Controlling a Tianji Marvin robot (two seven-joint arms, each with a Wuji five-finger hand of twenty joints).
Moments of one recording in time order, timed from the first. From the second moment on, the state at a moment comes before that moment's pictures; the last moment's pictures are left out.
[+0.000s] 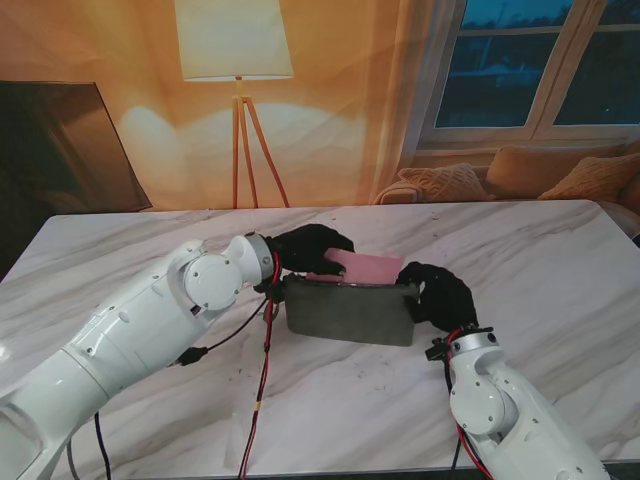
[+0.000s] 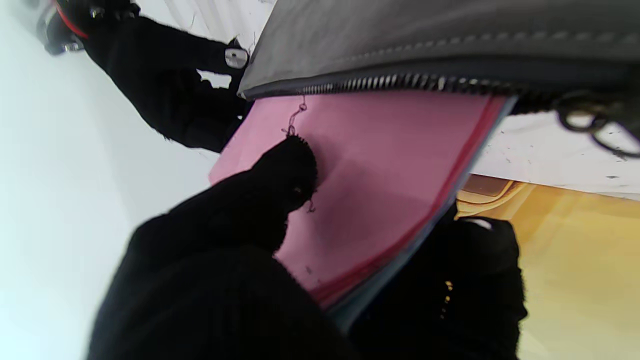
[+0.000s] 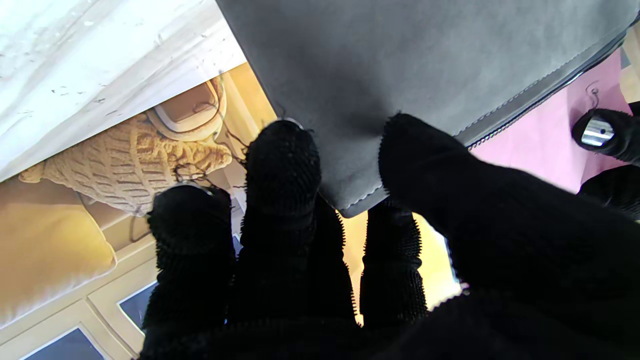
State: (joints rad) left arm 0.81 -1.17 -0.64 -1.19 0.27 -0.31 -0.21; right arm -1.51 -1.16 1.22 -1.41 -0.70 -0.16 -0.47; left_hand 0.93 -0.48 0.79 -0.17 0.80 0.08 0.79 0.38 0.95 0.27 0.87 0.97 0.77 0.38 1.26 1.04 0.35 0.41 1.47 1.18; right_hand 0.66 -0.76 1.21 -0.25 0.57 -0.14 1.05 0.69 0.73 0.07 0.84 0.63 1.03 -0.10 1.22 0.46 0.70 0.03 1.53 0.71
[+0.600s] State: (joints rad) left arm 0.88 -1.20 -0.68 -1.18 0.27 -0.24 -0.11; right arm -1.50 -1.17 1.21 -1.39 -0.68 -0.17 -0.50; left_hand 0.94 -0.50 0.80 -0.19 0.84 0.09 0.83 0.34 1.05 0.26 0.72 0.80 0.80 0.36 1.09 0.89 0.33 0.39 1.41 1.02; right_hand 0.67 -0.75 1.21 -0.26 0.68 -0.16 1.09 0.65 0.81 0.09 0.85 0.65 1.07 -0.11 1.22 0.45 0.74 0.03 1.53 0.68
